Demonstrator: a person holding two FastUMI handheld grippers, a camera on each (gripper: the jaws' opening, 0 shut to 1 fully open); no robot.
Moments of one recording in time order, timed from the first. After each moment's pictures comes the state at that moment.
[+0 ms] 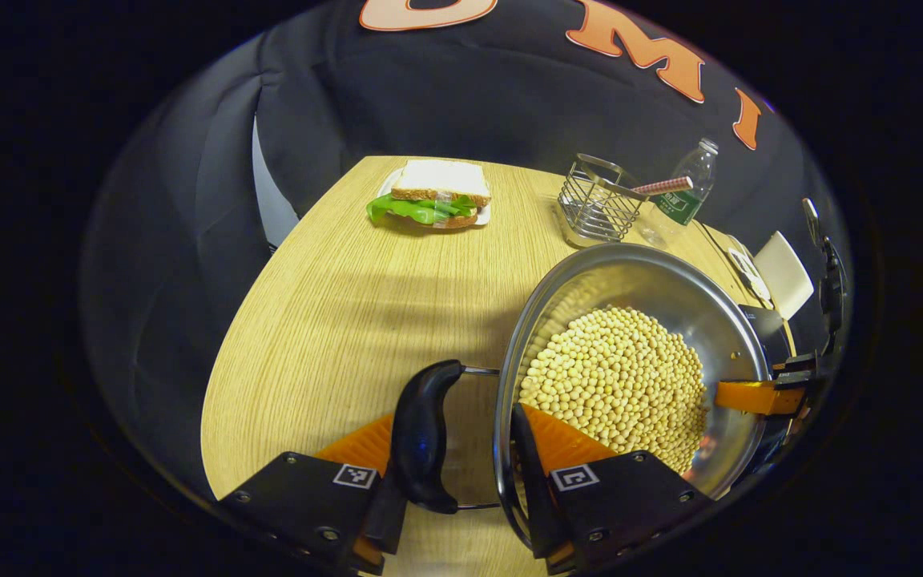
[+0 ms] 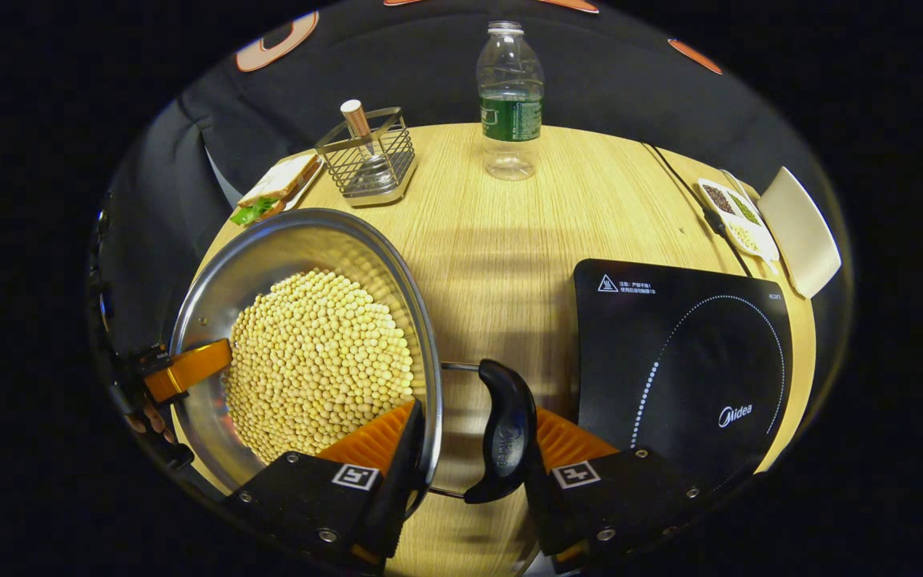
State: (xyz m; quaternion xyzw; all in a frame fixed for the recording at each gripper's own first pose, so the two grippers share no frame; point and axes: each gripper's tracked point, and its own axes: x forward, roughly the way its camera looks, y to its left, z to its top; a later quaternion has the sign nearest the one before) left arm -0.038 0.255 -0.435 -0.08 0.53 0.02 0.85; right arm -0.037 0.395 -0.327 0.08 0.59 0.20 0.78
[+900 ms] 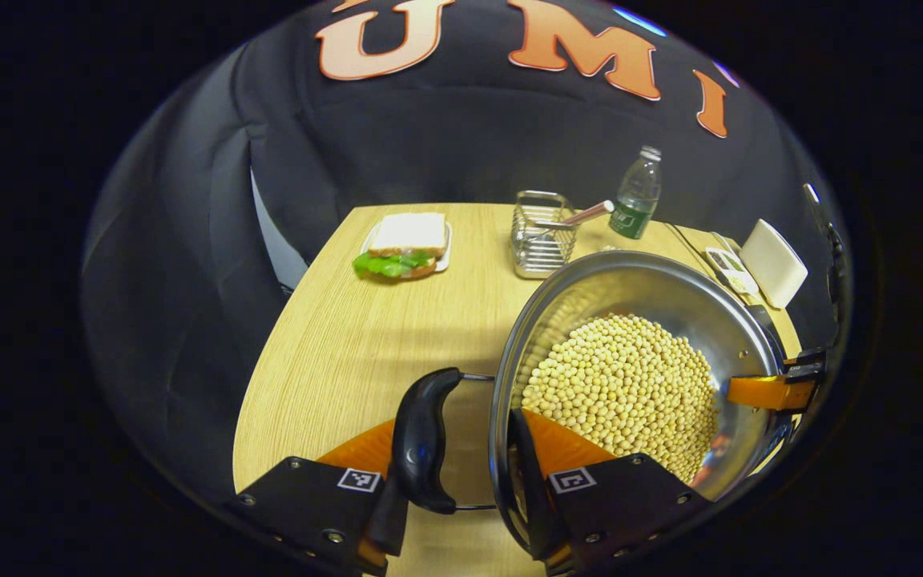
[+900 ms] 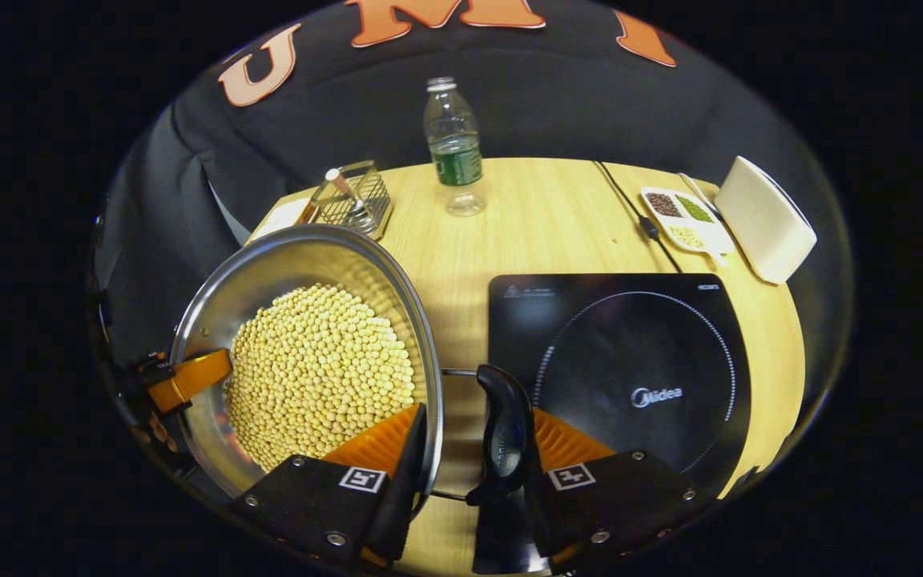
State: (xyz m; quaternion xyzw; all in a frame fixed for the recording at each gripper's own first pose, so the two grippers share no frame) left arm -0.023 0.242 -0.412 -0.01 0.48 0.02 0.88; right arm -0.040 0.399 -0.332 0.11 0.55 0.18 0.81
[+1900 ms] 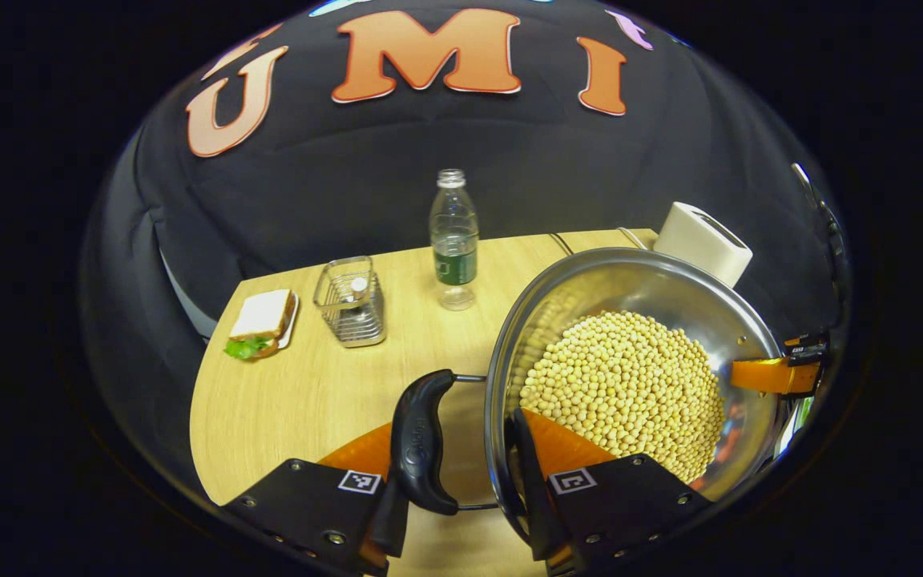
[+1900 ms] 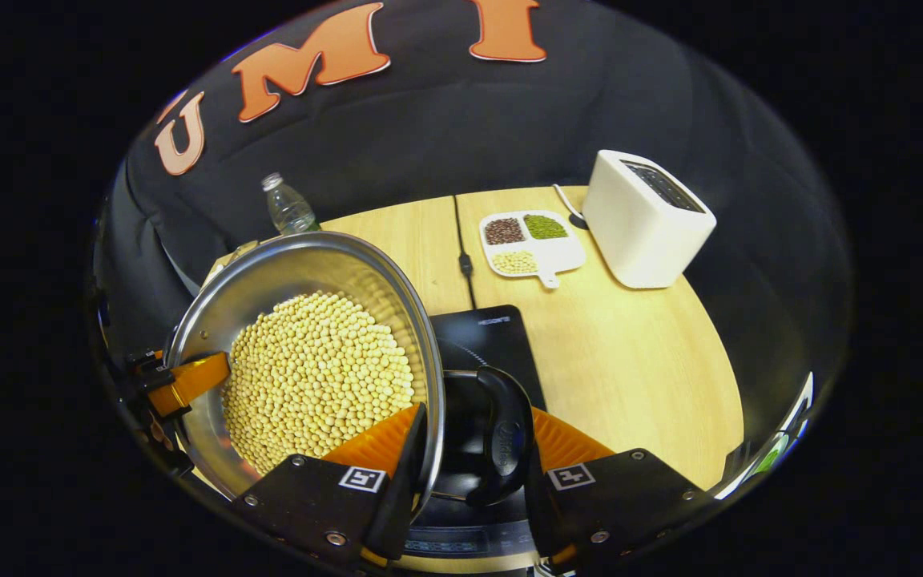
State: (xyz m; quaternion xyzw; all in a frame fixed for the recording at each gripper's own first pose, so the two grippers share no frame) left arm 0.002 0.241 -0.422 0.02 0.46 -0.09 0.88; right arm -0.060 0.403 -0.320 0.13 0.53 0.10 0.83
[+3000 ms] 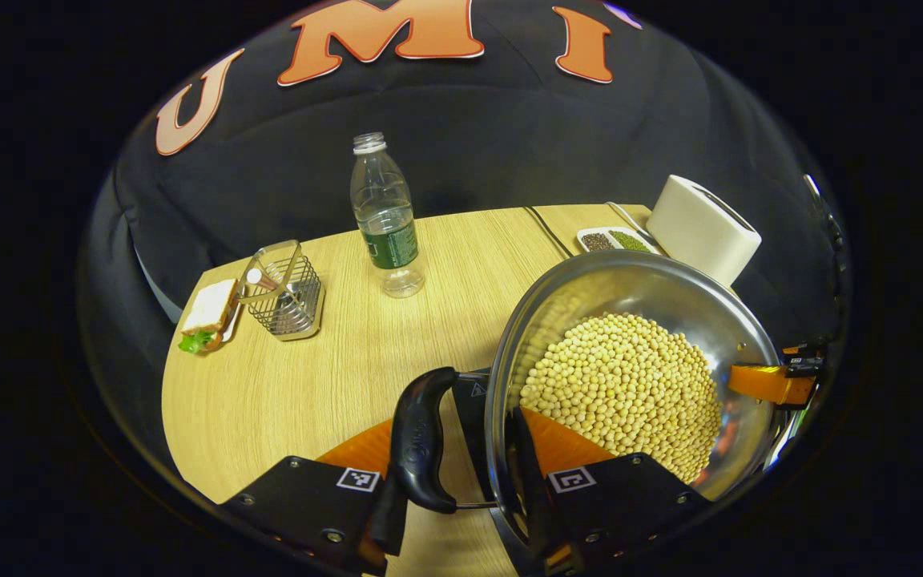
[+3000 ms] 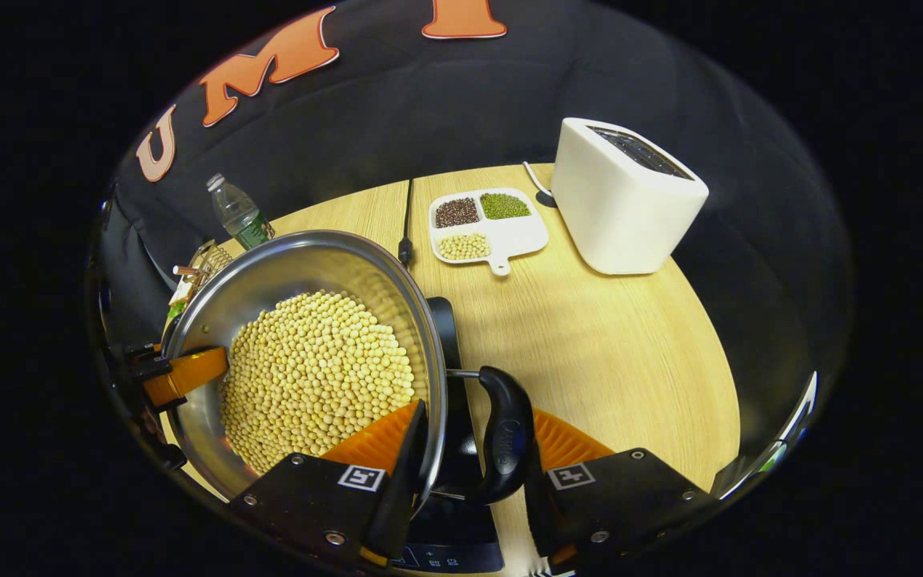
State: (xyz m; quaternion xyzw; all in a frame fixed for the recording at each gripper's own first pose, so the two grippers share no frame) left arm 0.001 0.240 -0.418 0.02 0.50 -0.08 0.86; right arm -0.057 0.404 -0.322 0.13 0.55 0.12 0.82
